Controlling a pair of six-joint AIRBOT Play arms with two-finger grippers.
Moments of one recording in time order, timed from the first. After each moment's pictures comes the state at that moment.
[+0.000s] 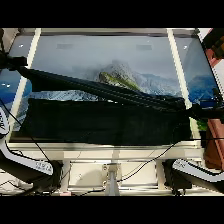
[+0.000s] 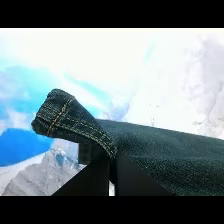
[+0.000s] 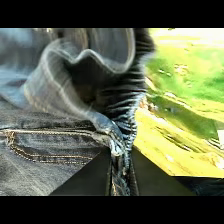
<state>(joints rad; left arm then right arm) 0.33 -1.73 1.90 1.53 -1.17 -1.35 -0.78 -1.27 0.87 -0.99 1.27 0.98</state>
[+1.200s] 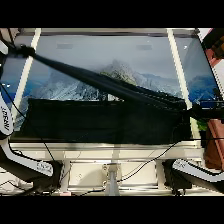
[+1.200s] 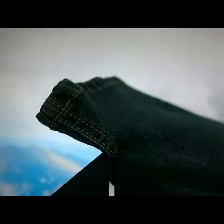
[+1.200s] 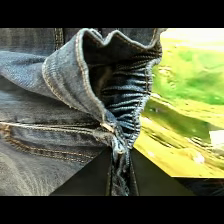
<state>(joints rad) 0.24 -1.73 1.81 1.56 -0.91 -1.35 -0.78 -1.27 0.87 -1.00 1.24 0.98</state>
